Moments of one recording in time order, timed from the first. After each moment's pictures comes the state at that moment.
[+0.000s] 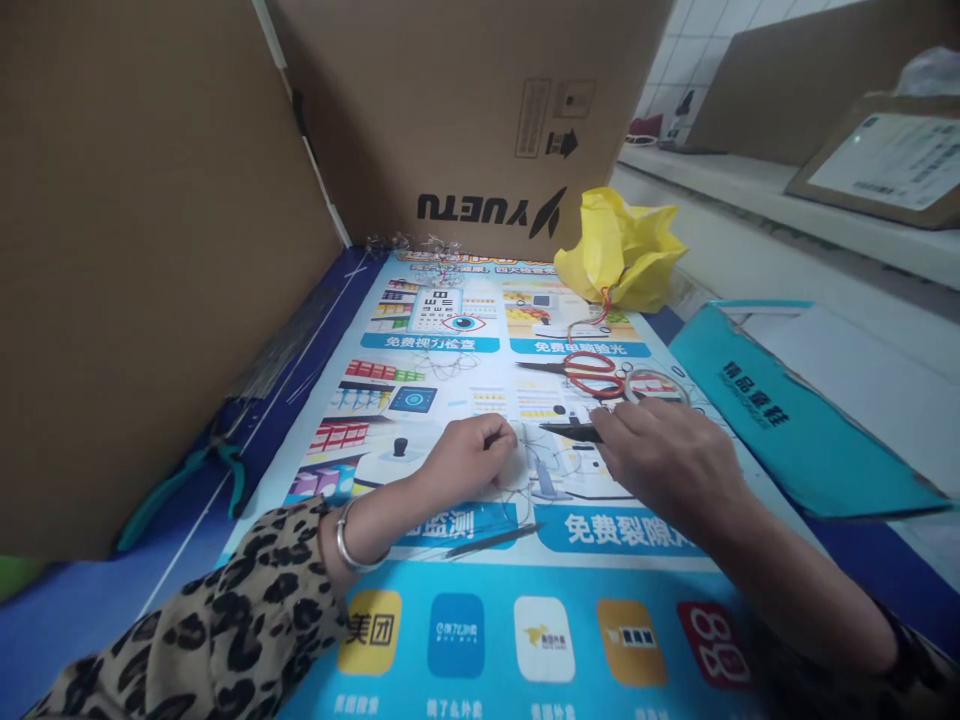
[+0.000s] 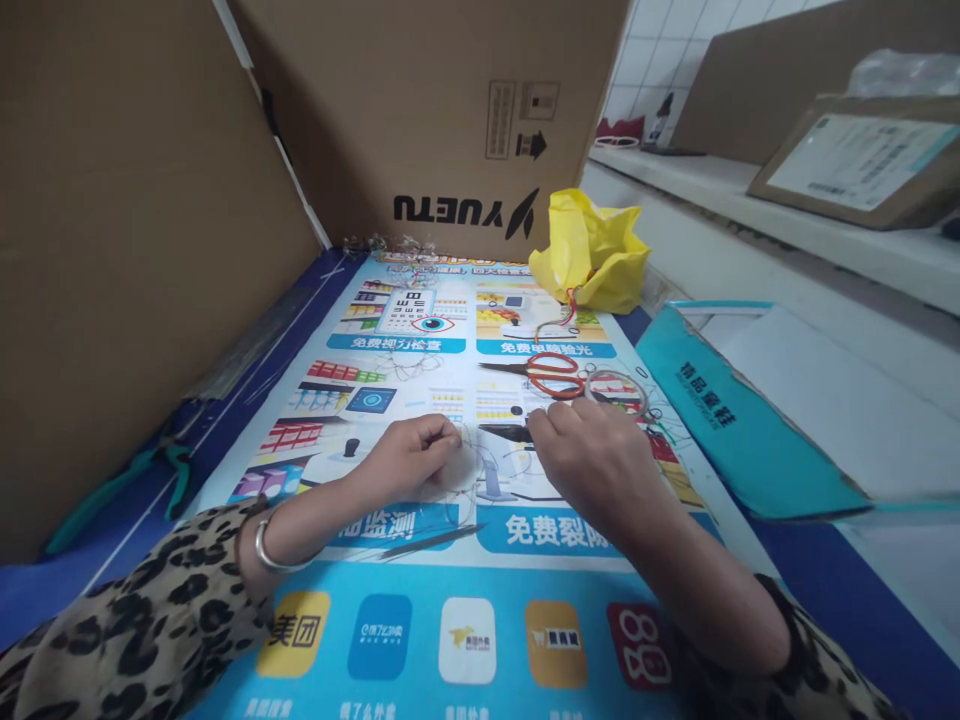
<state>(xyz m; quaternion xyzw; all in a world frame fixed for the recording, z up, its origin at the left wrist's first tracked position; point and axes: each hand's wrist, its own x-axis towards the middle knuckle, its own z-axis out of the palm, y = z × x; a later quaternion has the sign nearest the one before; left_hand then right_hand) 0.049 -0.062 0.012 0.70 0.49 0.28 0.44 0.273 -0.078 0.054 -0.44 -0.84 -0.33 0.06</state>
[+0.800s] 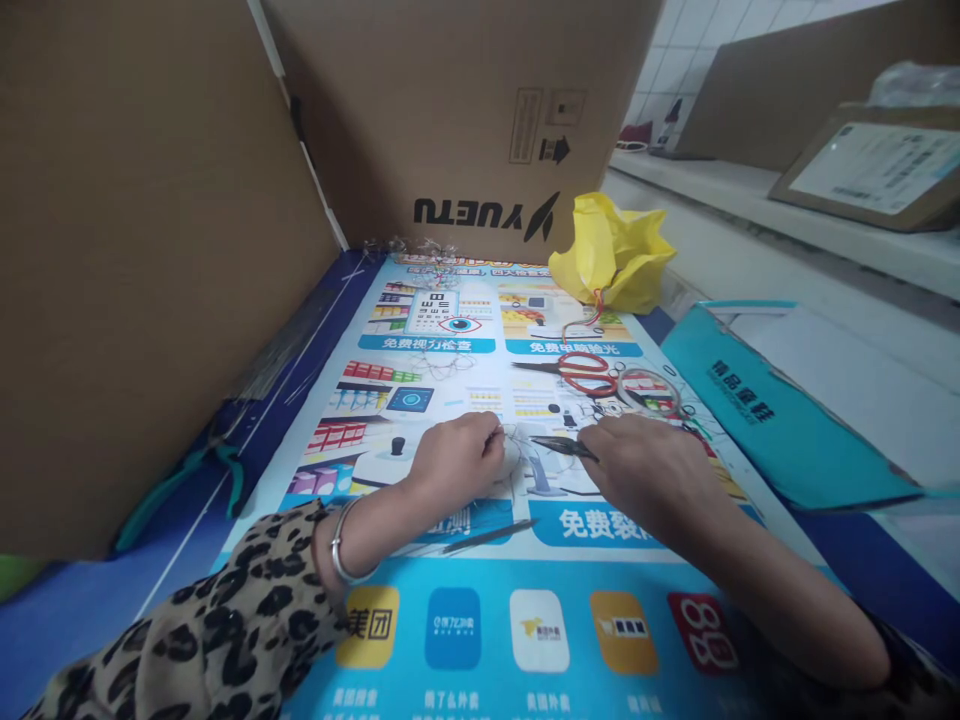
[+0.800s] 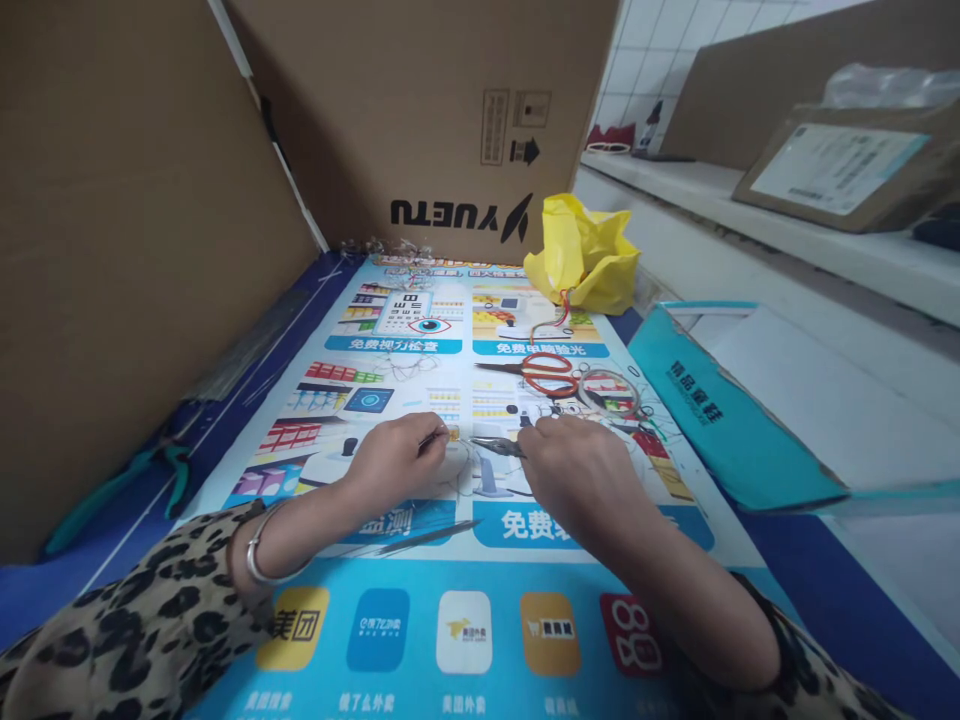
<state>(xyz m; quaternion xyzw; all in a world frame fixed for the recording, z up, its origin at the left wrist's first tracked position) 0.049 -0.069 0.019 0.80 0.55 0.21 0.13 0.259 -0.091 0.057 -0.51 -0.84 -0.18 0.01</state>
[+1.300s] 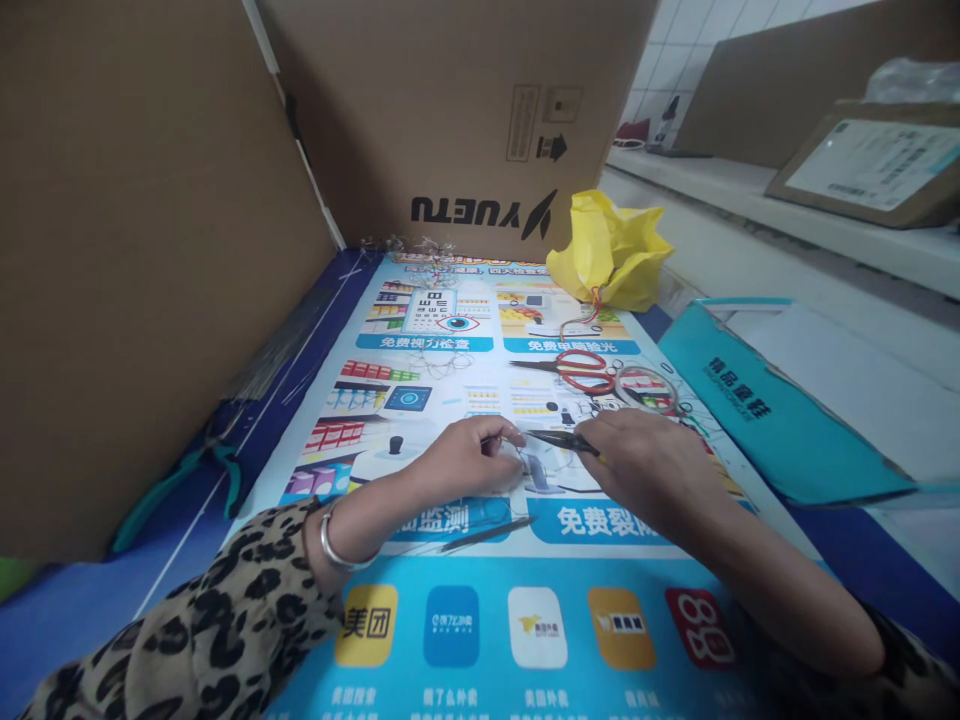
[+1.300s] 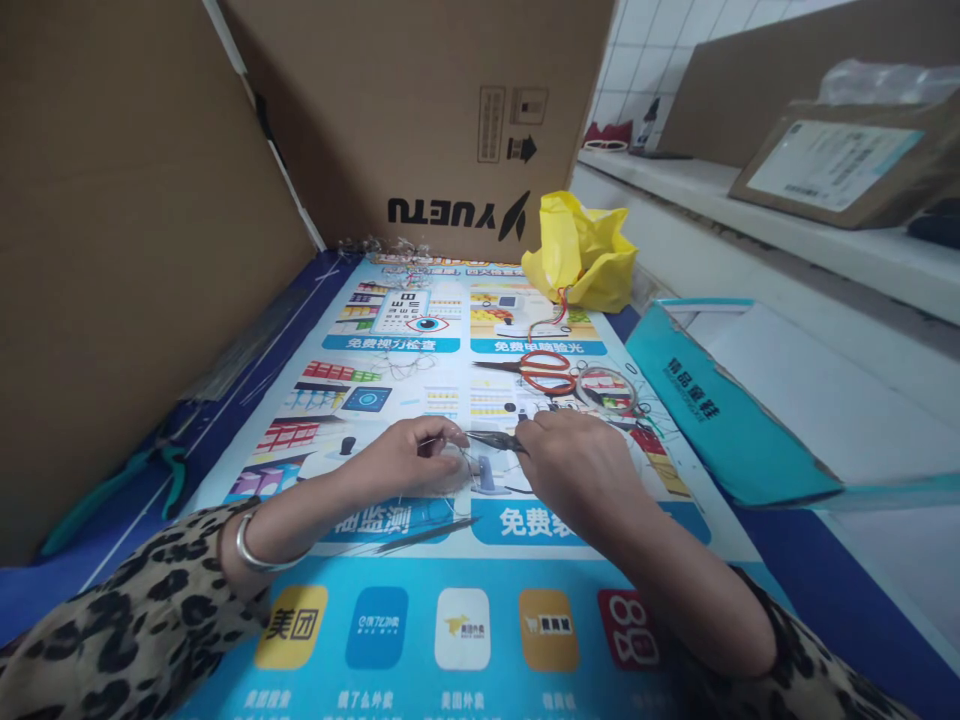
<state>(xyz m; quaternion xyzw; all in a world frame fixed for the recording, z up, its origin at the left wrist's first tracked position) 0.048 -0.065 0.021 0.71 0.46 0.25 0.47 0.260 -0.091 0.058 -0.51 -0.84 -0.19 0.04</state>
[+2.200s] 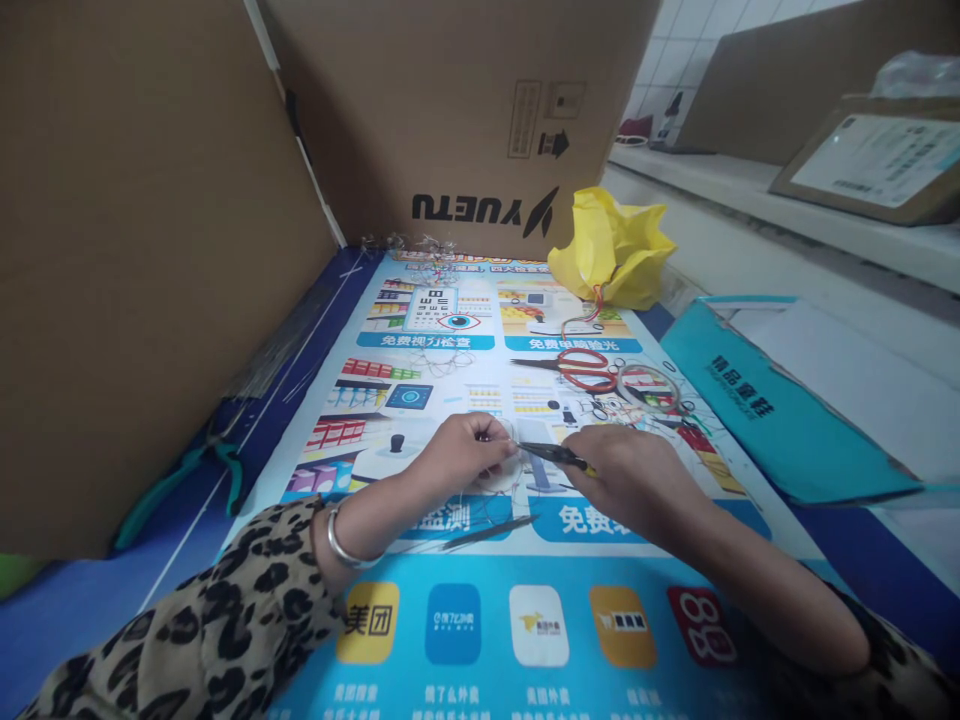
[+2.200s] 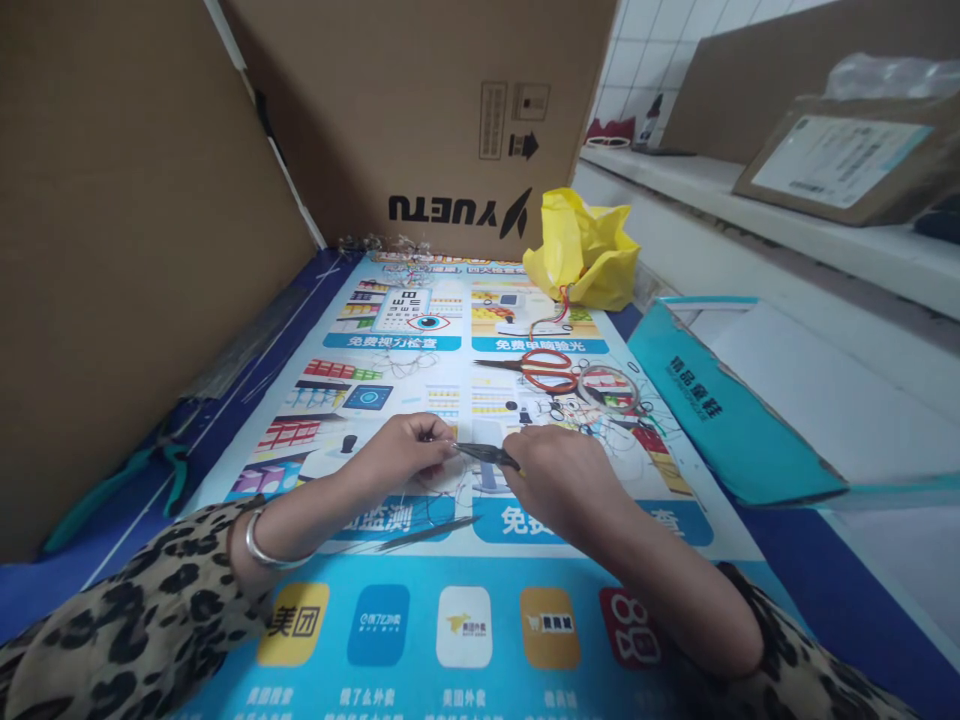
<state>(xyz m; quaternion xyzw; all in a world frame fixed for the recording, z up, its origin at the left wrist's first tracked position) 0.054 -0.064 0.012 0.54 0.51 0.29 0.60 0.250 -0.092 0.051 -0.54 -0.84 -0.05 0.01</state>
